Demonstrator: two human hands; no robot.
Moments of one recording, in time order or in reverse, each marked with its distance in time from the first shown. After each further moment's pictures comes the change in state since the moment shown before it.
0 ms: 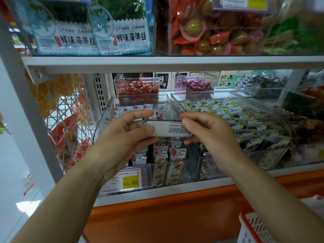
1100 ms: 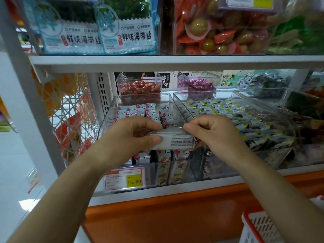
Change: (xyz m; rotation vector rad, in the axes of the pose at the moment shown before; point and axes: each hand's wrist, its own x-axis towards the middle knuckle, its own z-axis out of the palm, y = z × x) left_hand -0.002 0.010 -0.007 0.734 -0.083 0.066; right_hand 0.002 -0.006 -0.003 -0.218 -0.098 -0.028
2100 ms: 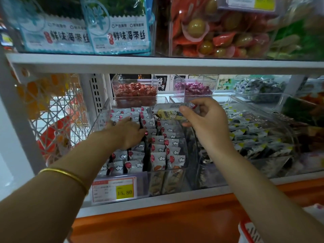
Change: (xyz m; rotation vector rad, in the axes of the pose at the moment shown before) left_hand 0.097 -0.048 -0.007 1.141 -0.237 -0.206; right_hand 0.043 0.017 0.010 0.021 0.392 0.028
